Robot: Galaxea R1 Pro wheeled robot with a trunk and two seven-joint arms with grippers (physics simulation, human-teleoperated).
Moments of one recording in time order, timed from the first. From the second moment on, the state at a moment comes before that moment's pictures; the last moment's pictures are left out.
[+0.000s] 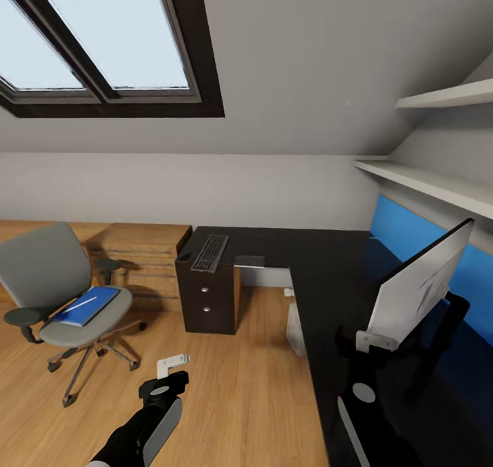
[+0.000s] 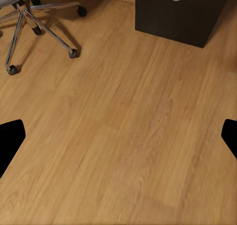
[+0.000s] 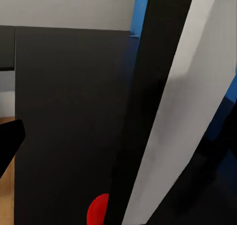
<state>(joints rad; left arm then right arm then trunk) -0.44 -0.01 -0.35 -0.75 0.49 0.20 0.59 -0.27 0.05 0.01 -1.19 0.08 0.06 -0.50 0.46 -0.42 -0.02</state>
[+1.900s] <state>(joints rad) -0.44 -0.01 -0.35 -0.73 0.49 0.21 0.59 -0.27 0.05 -0.11 -1.19 0.08 0.06 -0.56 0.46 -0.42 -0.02</state>
